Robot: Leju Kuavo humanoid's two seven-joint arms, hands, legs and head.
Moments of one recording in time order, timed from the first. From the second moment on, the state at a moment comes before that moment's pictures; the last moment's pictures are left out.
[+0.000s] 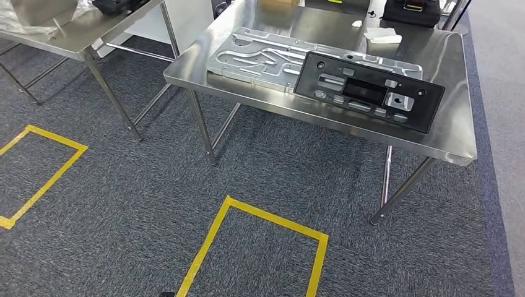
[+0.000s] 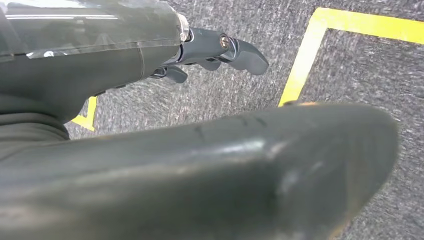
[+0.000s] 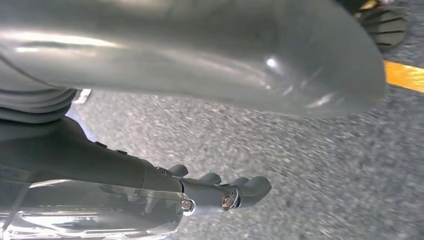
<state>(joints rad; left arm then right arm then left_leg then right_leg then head) -0.09 -0.04 -1.26 -0.14 1.36 0.28 -0.28 -0.05 0.01 0.08 -0.18 0.10 -0.32 0.00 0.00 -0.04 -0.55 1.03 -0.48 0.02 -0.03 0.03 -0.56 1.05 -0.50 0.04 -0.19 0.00</state>
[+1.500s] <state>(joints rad) -0.08 -0.04 -1.33 -0.14 1.31 0.32 -0.27 -0.05 -0.01 0.09 -0.18 0.15 -0.33 -0.03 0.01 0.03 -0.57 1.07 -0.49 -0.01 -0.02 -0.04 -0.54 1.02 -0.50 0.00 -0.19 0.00</state>
